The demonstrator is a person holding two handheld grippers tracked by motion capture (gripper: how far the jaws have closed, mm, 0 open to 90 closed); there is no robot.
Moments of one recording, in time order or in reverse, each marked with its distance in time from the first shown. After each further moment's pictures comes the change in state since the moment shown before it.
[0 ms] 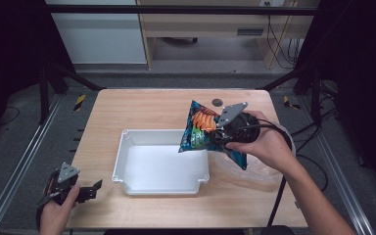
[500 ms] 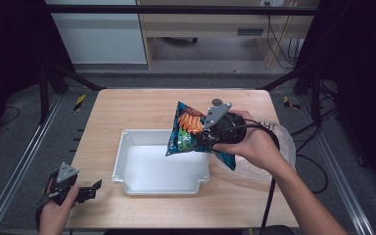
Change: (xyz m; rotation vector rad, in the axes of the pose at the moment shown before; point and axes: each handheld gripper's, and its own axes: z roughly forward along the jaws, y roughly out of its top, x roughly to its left) left arm 0.001 0.000 -0.001 -0.003 -0.009 -0.006; right arm 0.014 0.029 0.007 -0.018 0.019 -0.046
